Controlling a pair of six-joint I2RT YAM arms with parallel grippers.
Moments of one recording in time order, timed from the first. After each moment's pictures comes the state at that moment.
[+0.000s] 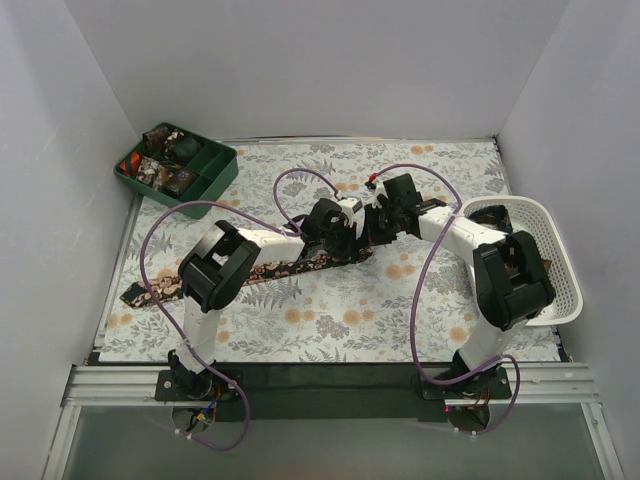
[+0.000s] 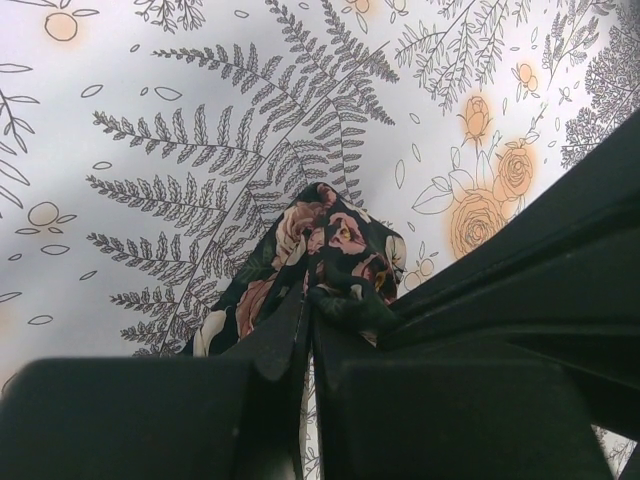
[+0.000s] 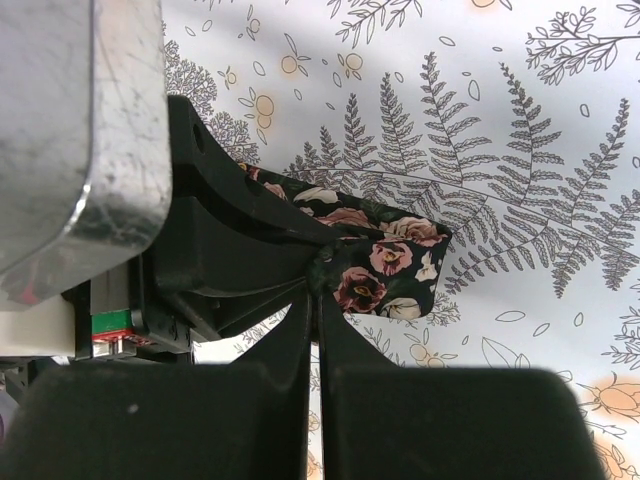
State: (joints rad) left arm -0.73 2.05 1.21 0.15 0.29 -0.36; right arm 0.45 1.71 1.12 -0.35 -0.39 0.29
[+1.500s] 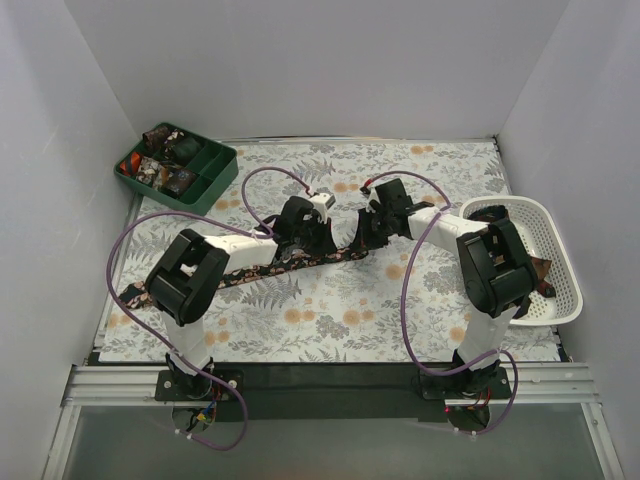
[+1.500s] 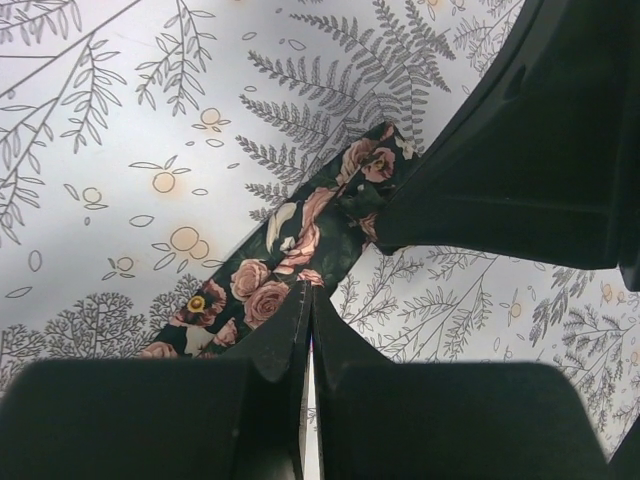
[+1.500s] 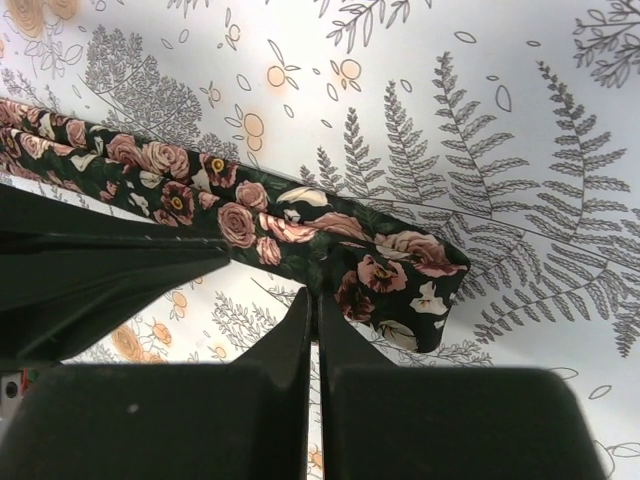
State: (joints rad) left arm -0.63 1.84 1.02 0.16 0.29 -0.34; right arm 0.46 1.82 1.13 -0.28 -0.41 0.38
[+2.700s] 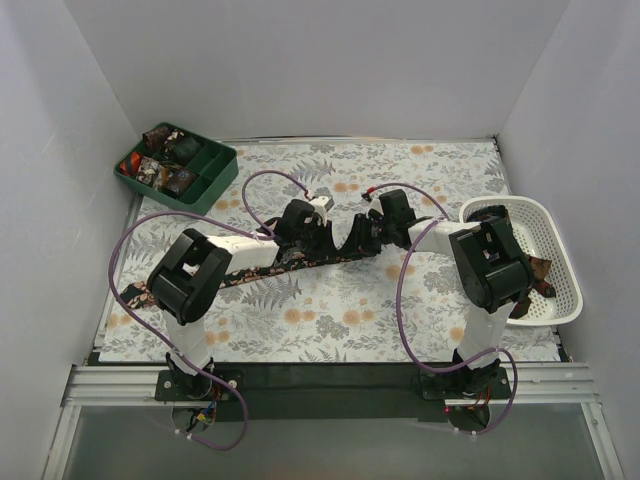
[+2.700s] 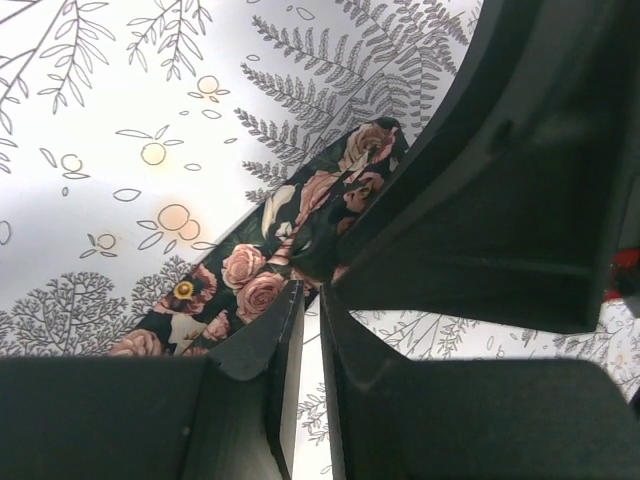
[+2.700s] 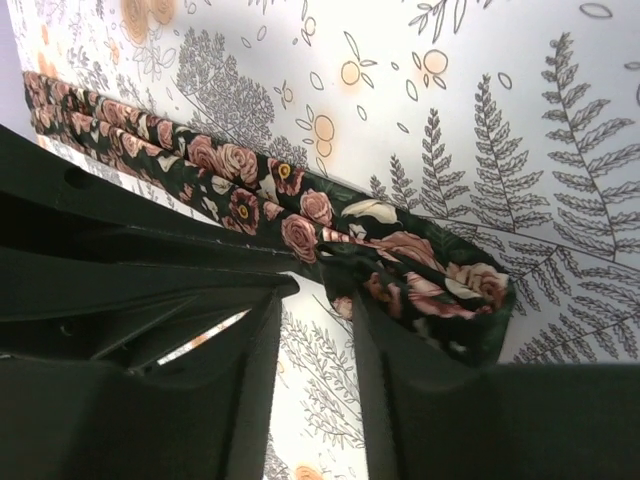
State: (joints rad) left arm -0.64 1.86 1.01 0.16 0.28 -0.40; right arm 0.45 1.86 0.99 0.02 -0.62 0.55
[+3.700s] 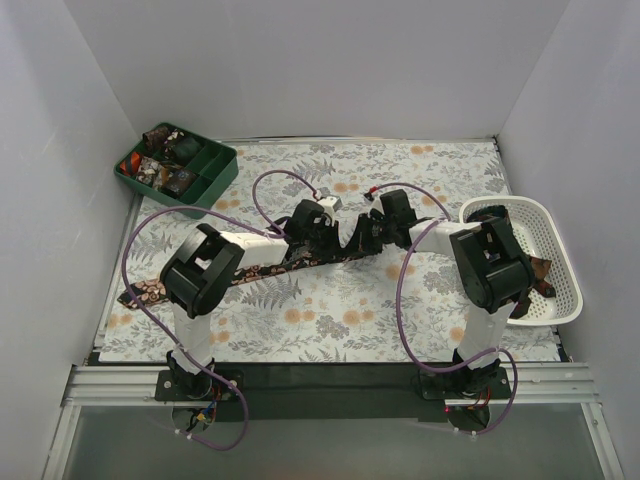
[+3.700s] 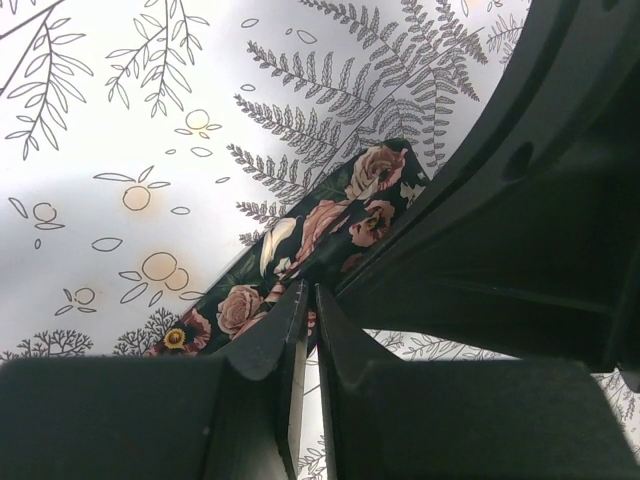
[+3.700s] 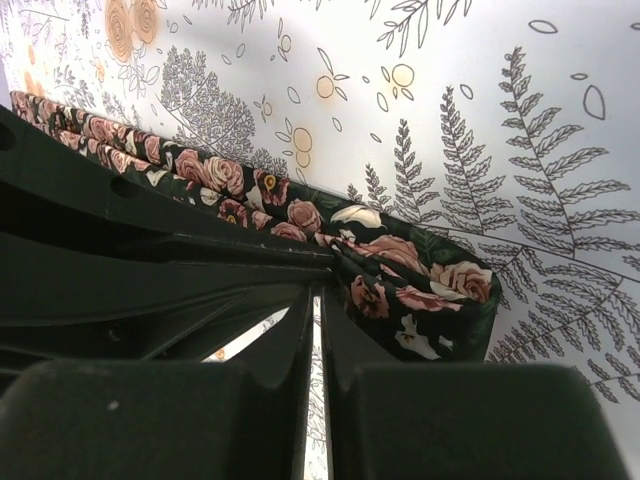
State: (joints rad) left arm -0.67 1.94 1.08 0.16 0.24 -0.40; right arm 0.44 1.86 0.98 0.04 -0.58 0.57
